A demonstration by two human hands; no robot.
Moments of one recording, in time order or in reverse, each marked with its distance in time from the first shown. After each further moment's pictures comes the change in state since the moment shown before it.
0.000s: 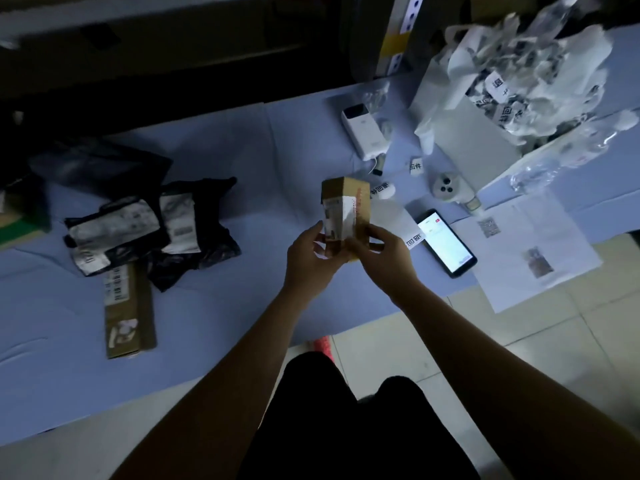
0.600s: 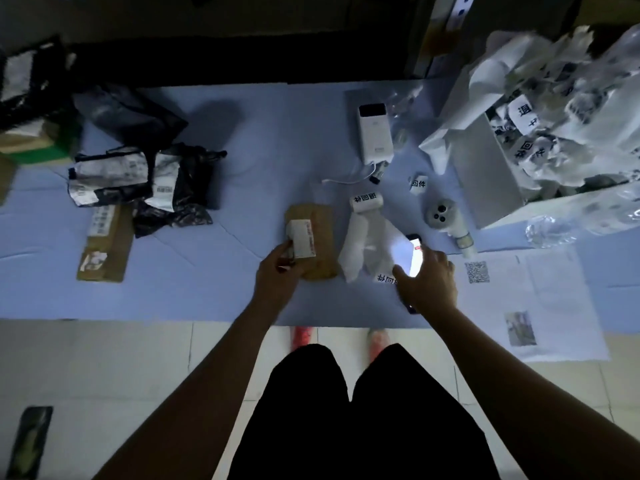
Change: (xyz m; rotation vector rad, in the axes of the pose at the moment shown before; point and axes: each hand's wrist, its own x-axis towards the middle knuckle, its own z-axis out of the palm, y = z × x) left_hand -0.022 0.006 0.078 -0.151 0.314 -0.401; right_hand 0.100 0.107 -0.132 -0.606 -0.127 -0.042
